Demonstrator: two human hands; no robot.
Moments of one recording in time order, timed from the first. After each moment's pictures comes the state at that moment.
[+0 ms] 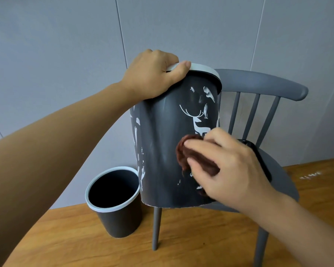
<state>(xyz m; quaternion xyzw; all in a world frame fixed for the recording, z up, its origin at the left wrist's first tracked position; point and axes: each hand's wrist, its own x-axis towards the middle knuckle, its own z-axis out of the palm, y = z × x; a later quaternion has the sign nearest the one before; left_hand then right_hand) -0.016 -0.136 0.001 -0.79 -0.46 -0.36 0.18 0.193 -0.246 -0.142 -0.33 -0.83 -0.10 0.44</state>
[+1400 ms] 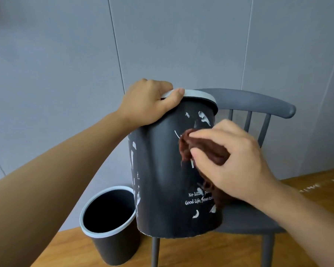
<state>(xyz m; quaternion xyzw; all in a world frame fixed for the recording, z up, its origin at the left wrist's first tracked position) -0.018 -0.139 -0.003 -0.80 -0.43 -0.37 0.21 0.202 -0.222 -0.106 -0.32 -0.78 -0.05 0.53</state>
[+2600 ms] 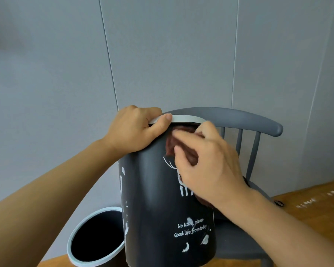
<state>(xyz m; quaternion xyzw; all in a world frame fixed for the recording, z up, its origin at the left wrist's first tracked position) -0.022 -0.145 -0.007 -0.80 -0.40 -0.39 0.23 0.173 -0.202 -0.078 -0.41 -0.74 -0.15 0.52</state>
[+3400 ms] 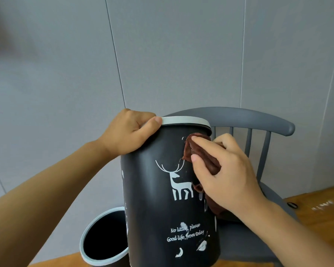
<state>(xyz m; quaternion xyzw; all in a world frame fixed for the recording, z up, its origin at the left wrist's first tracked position) -0.050 -0.158 -0.001 -0.83 -0.40 -0.36 0.08 0.193 -0.192 -0.106 -0.39 -0.72 -0.06 0.58</state>
